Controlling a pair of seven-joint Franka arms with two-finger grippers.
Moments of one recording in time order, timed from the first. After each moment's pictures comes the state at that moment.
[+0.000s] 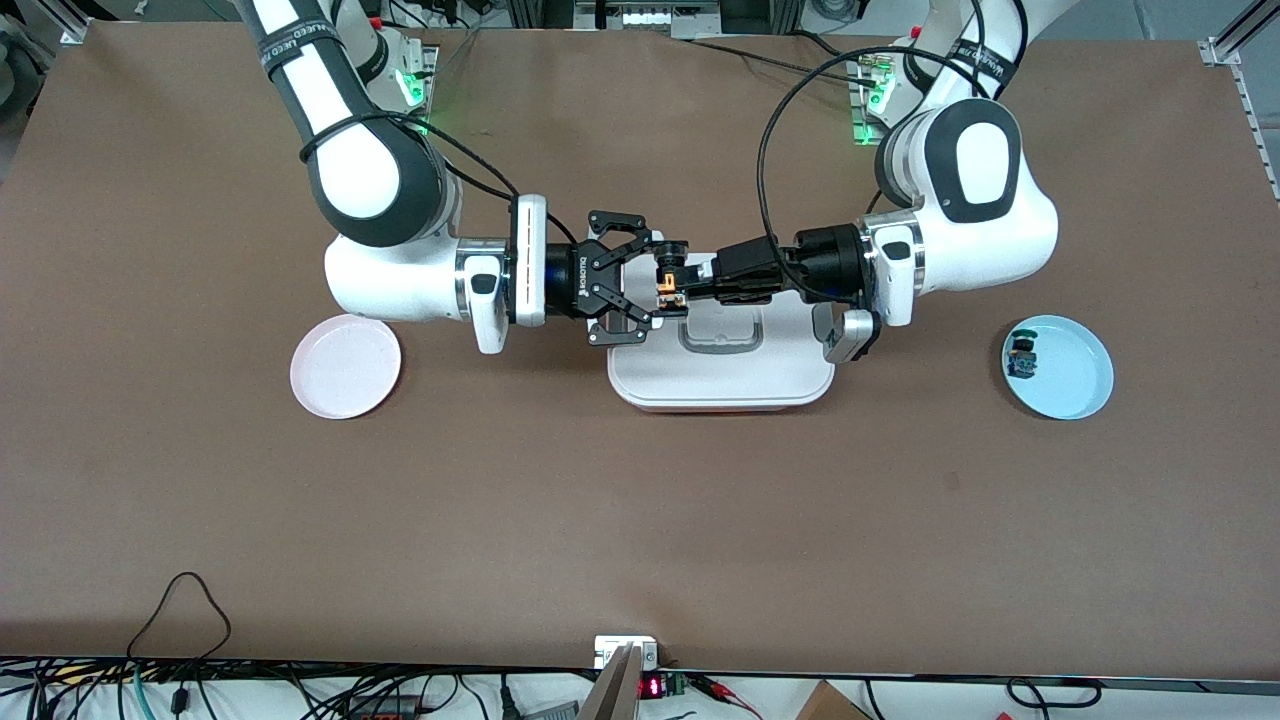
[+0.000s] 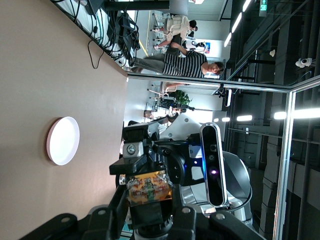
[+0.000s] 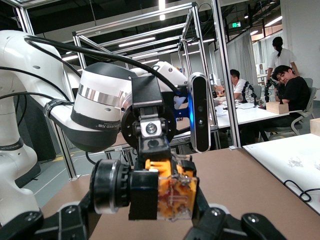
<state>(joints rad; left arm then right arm) -0.03 0.24 -0.41 -1.85 -1.68 2.15 0.44 0.53 0.46 0.01 -1.59 1.75 2.05 -1.87</state>
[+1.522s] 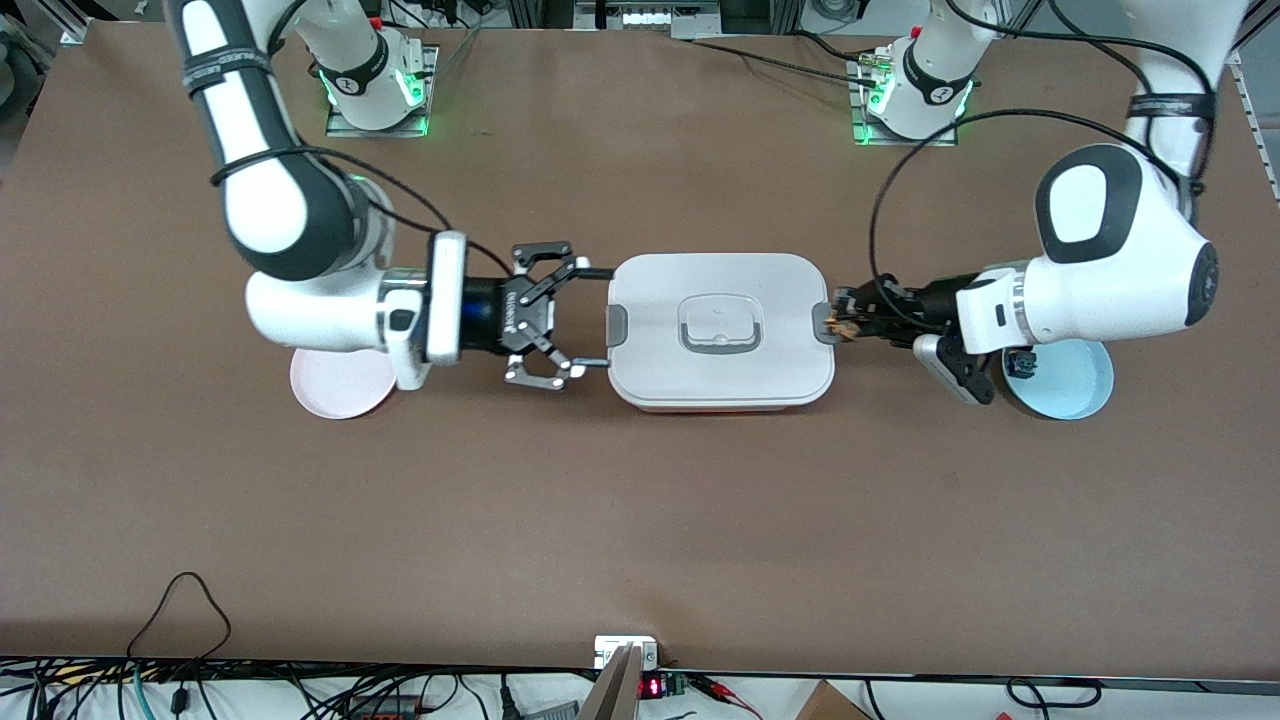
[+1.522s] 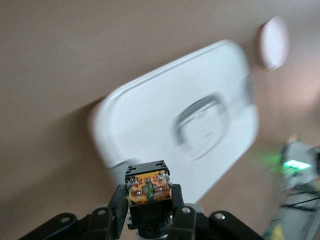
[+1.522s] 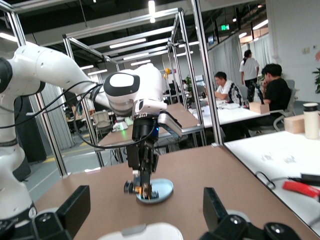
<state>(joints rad) 0.25 0.29 -0.40 -1.81 -0.43 1.88 0.47 0.45 0.45 -0.12 -1.60 1.70 1.90 -1.84</state>
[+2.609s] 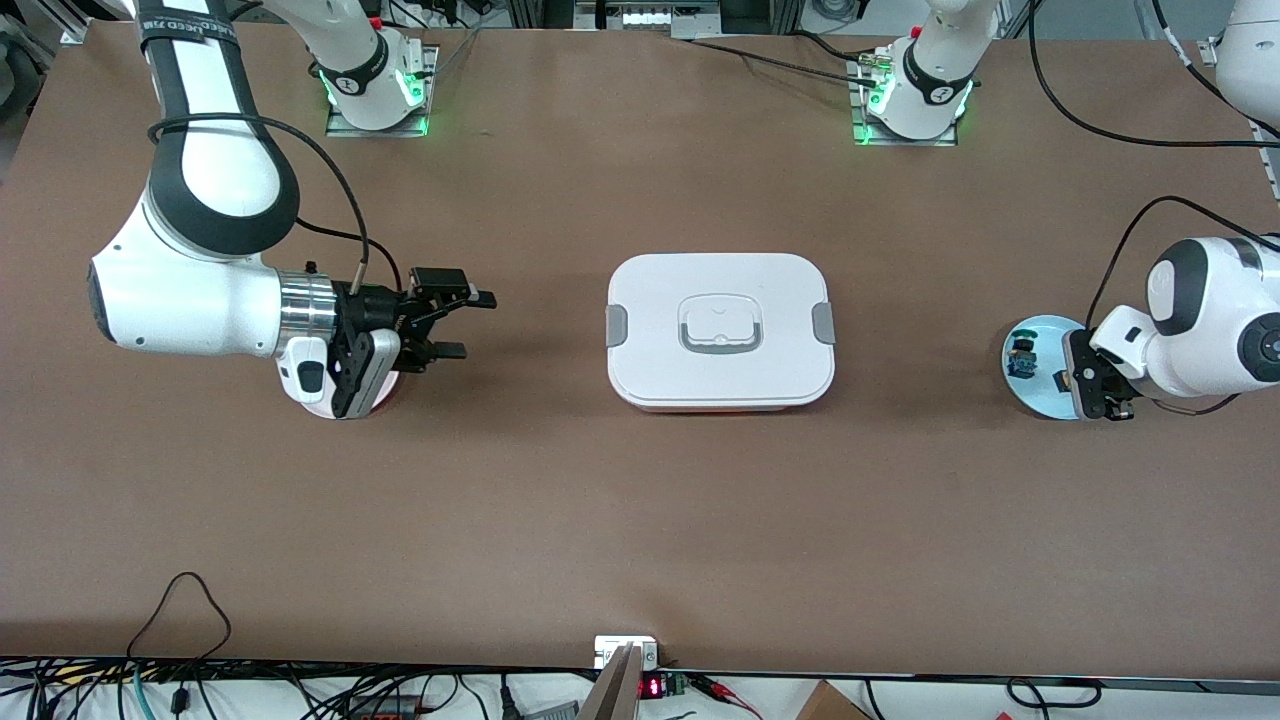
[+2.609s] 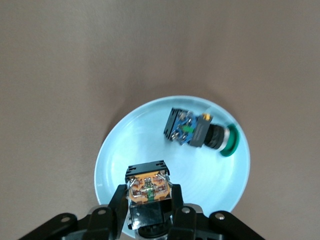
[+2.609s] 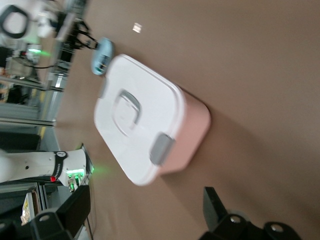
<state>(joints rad) 0.60 0.53 -0.39 -1.85 0.40 2.15 1.46 0.38 0.37 -0.18 -1.61 0.88 1.77 -0.55</state>
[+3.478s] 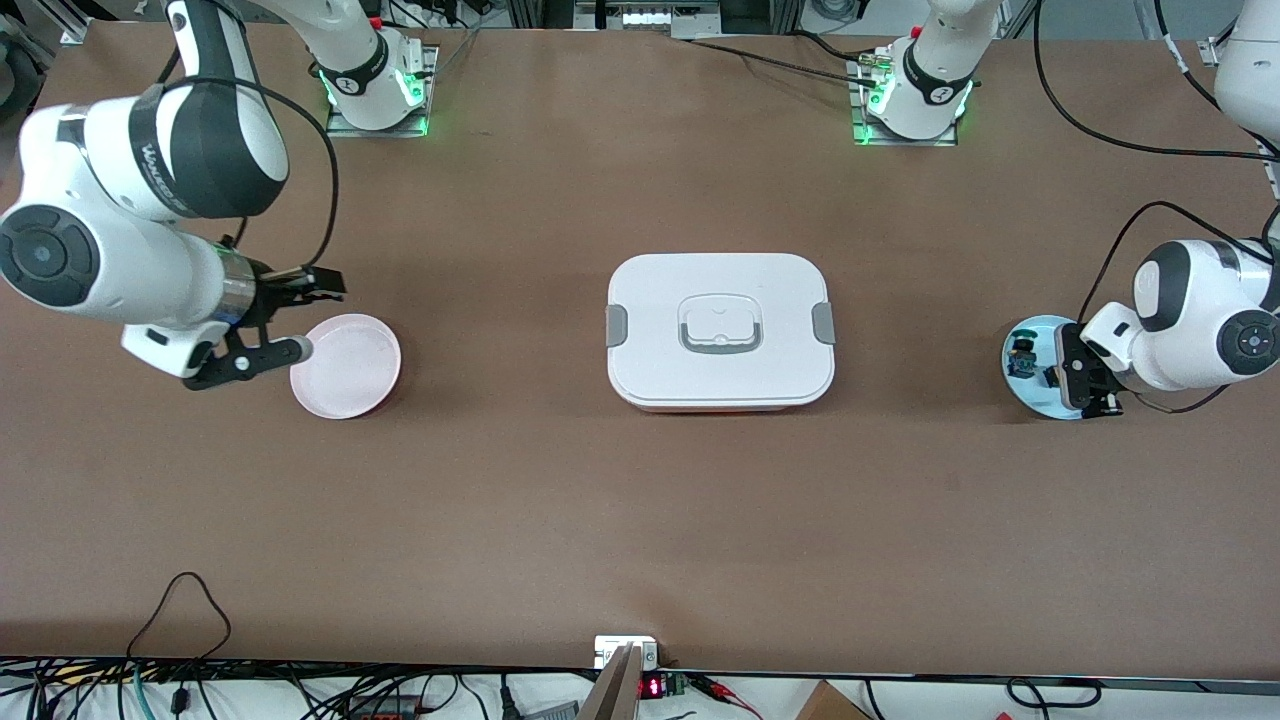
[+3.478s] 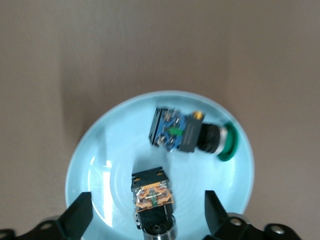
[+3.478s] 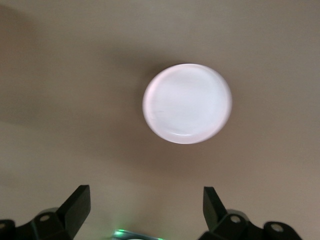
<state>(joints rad) 0.67 0.55 -0.47 -1.88 0.43 2.12 1.46 0.34 0.30 -0.19 -1.50 -0.02 1.53 -0.15</state>
